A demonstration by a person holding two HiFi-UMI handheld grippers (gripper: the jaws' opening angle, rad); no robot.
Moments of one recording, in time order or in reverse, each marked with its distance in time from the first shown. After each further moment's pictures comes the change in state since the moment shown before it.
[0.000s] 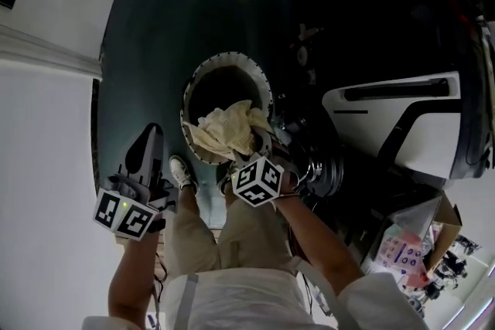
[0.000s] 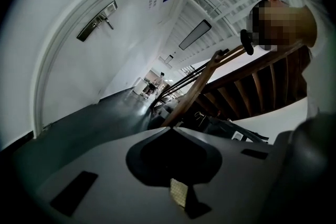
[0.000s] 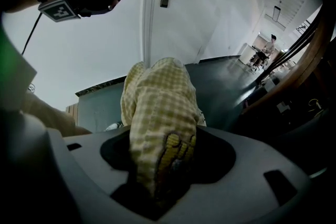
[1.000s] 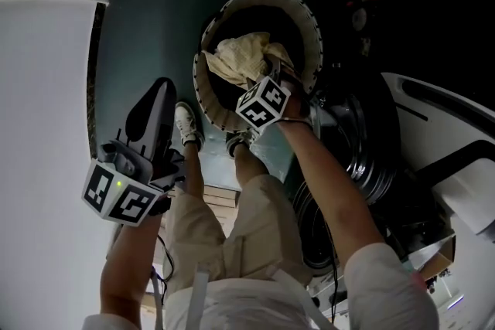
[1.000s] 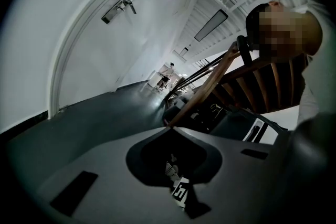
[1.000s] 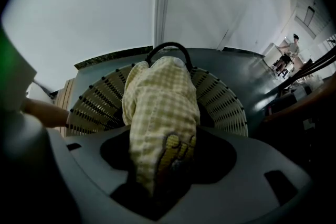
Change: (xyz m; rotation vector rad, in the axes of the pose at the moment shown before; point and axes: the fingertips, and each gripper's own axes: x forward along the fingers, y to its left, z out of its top) left arm 0.024 0.085 -0.115 -0.056 0.057 0.154; right arm 0.251 0.009 -0.052 -0.195 0.106 0.113
